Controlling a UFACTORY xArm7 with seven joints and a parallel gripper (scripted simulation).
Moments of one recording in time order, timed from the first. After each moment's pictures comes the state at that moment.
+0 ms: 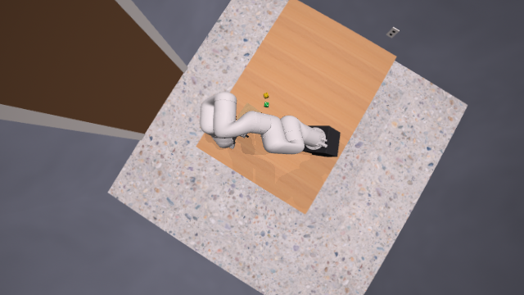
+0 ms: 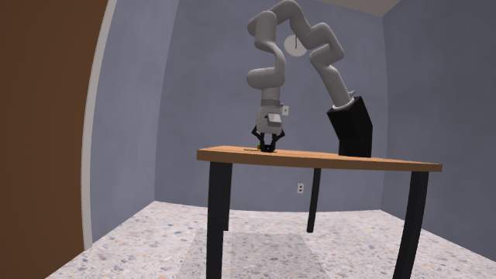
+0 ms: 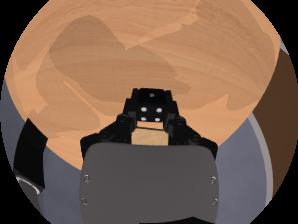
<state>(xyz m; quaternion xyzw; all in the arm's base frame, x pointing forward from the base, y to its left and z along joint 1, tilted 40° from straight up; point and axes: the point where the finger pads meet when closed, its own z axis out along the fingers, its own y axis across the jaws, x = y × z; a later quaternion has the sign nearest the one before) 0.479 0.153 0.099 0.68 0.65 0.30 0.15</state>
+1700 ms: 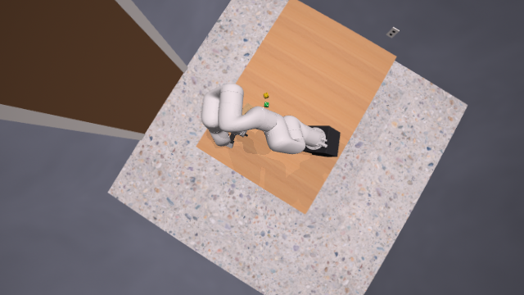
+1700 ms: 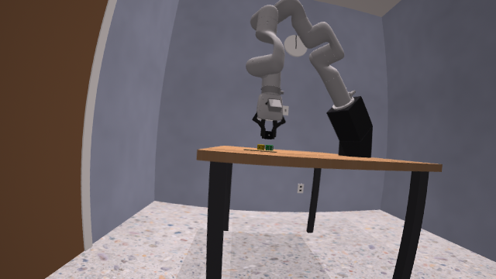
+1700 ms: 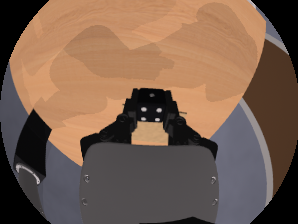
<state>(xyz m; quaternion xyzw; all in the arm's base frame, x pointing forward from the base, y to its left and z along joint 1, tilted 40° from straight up) 0.448 0.143 0.139 0.68 0.65 0.30 0.15</state>
